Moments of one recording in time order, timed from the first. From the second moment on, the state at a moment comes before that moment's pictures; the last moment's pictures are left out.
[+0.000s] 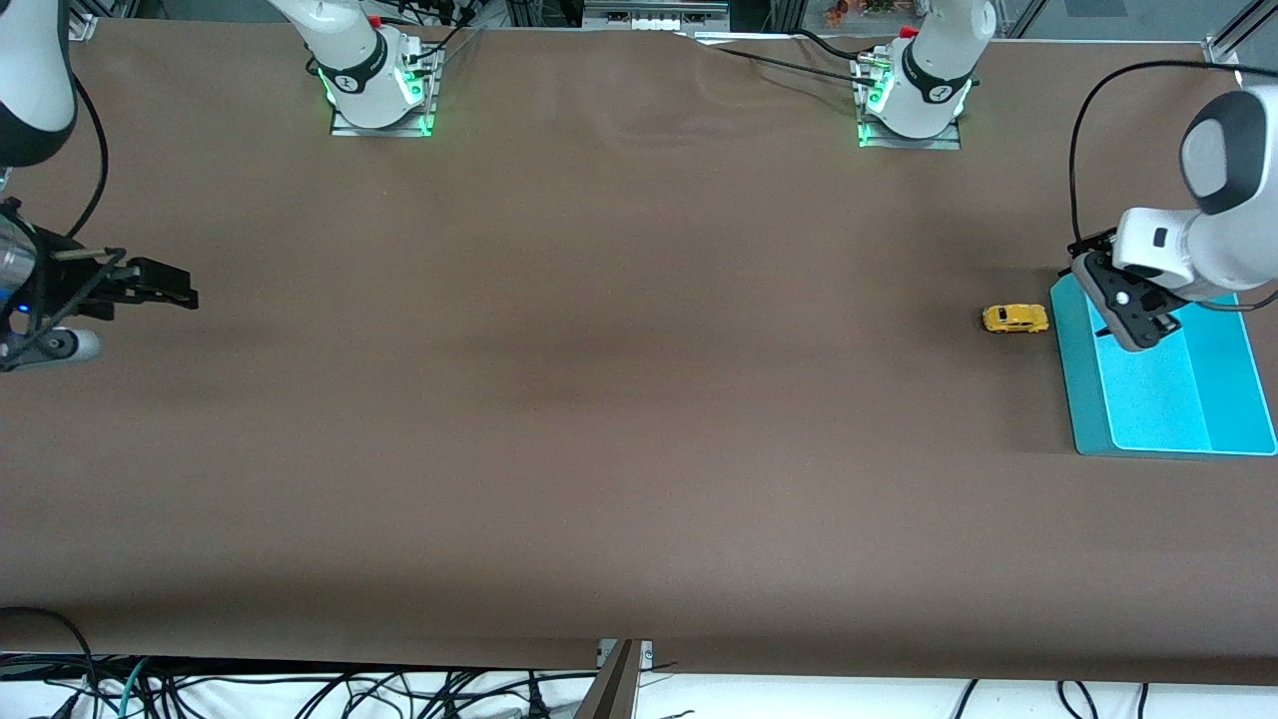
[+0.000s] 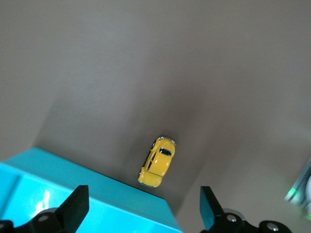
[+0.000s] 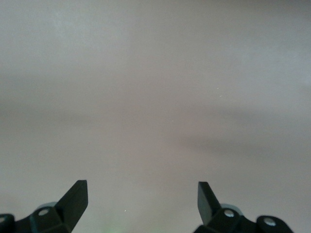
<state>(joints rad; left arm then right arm) 0.28 0.10 -0.12 -2.04 0.06 1.96 1.29 -0.09 0.26 0.10 -1.35 -0.03 1.48 -0.14</state>
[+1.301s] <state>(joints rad) 0.36 0.29 -0.14 -2.38 0.33 2.53 1.44 -0.05 0.09 0.05 -1.51 -0.04 1.41 -0.05</state>
